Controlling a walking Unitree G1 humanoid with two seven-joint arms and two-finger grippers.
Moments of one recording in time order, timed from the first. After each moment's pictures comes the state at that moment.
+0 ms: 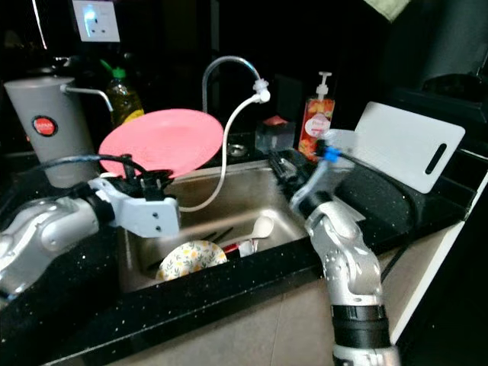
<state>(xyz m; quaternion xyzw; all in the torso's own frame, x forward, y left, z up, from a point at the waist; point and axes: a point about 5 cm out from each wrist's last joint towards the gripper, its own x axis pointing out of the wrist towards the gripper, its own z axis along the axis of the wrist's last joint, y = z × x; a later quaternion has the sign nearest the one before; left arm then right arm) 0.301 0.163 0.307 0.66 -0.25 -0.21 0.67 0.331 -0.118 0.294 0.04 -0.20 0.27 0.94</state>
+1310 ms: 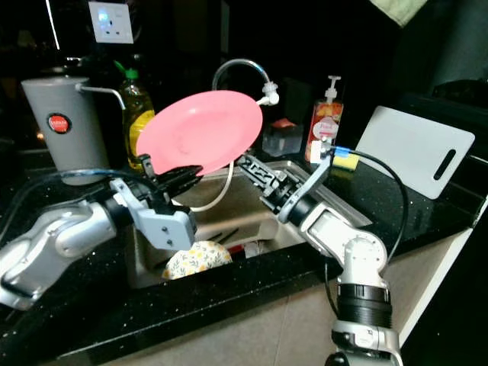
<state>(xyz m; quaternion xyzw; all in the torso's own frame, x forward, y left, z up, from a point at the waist) 0.293 0.134 0.304 0.62 -0.36 -0.23 0.65 0.343 -0.115 0.286 0.43 -0.01 0.42 0.80</state>
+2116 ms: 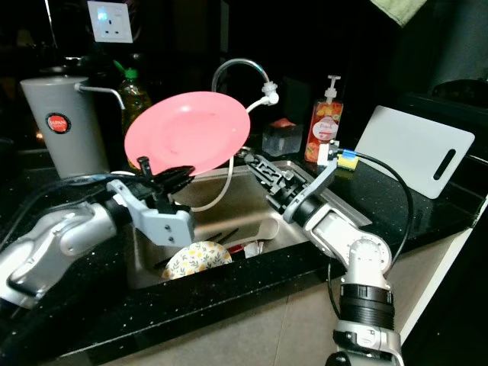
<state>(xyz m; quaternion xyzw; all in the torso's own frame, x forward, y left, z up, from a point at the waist) 0.303 0.132 0.295 0.64 -0.34 -0.22 0.65 0.345 -0.118 0.284 0.46 -0.01 0.40 0.79</state>
